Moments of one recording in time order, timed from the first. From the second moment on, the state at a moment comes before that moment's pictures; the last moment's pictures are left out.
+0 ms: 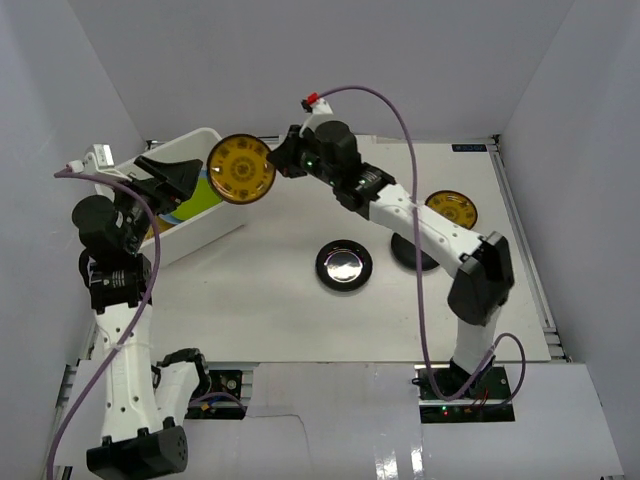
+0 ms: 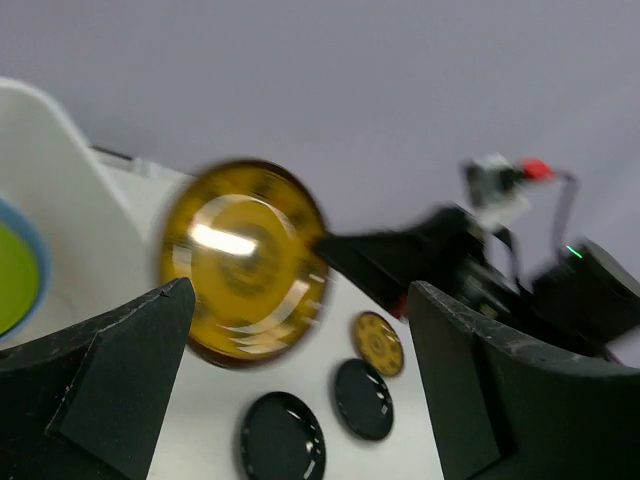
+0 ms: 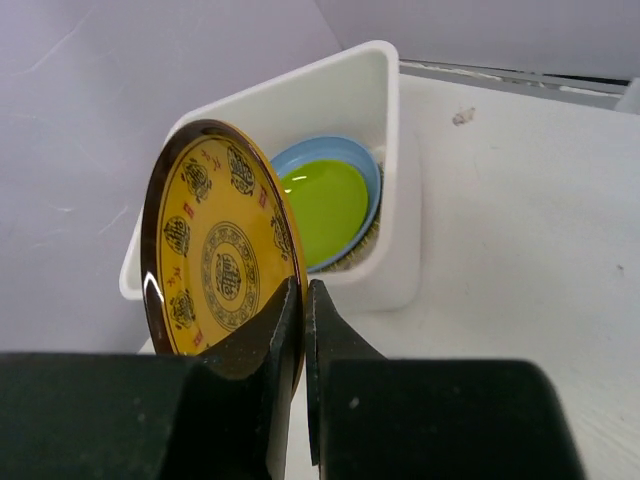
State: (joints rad) left arm 0.21 0.85 1.04 -0.13 0.41 -0.74; right arm 0.80 1.78 1.69 -0.05 -0.04 0.51
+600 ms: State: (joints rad) left arm 0.08 0.91 1.19 -0.11 0.74 -0.72; right arm 0.92 2.58 2.42 0.19 0.13 0.43
